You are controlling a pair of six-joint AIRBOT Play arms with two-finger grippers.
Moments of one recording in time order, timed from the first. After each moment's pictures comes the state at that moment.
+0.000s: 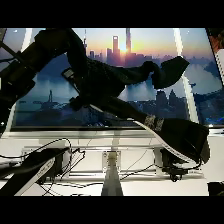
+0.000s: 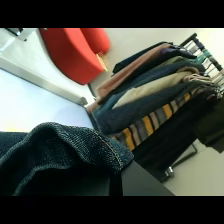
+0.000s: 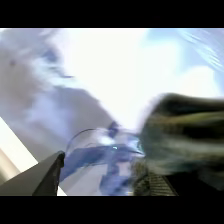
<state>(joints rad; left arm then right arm) -0.23 -0.82 0.95 0.07 -0.43 -0.95 0.98 -1.68 1.51 -1.69 0.68 1.94</state>
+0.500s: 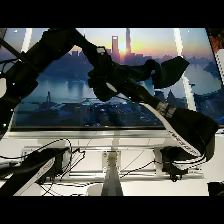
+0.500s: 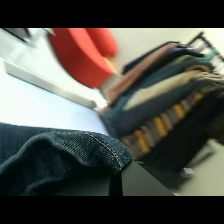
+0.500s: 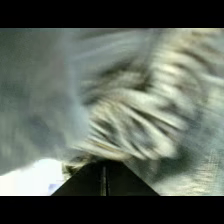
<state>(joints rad) -0.26 -0.82 0.95 0.19 -0.34 -0.95 0.79 -1.64 1.51 -1.75 0.79 2.15</state>
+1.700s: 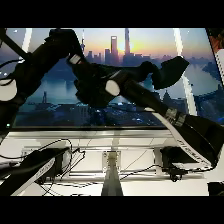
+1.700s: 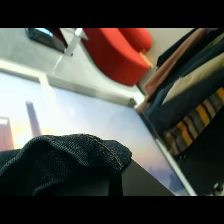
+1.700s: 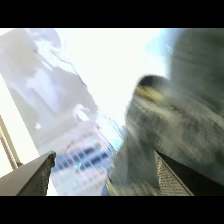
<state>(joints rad) -0.35 -0.82 0.95 0.36 -0.22 -0.95 0.88 -1.56 1.51 -1.28 0.76 1.29</state>
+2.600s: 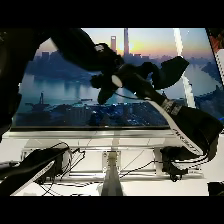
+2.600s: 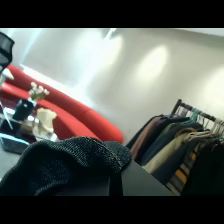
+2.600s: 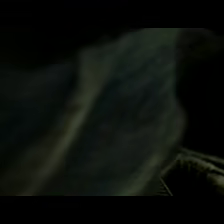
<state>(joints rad) -0.59 -0.59 0.95 0.50 0.14 -0.95 0.70 -1.63 1.51 -1.59 0.86 1.85</state>
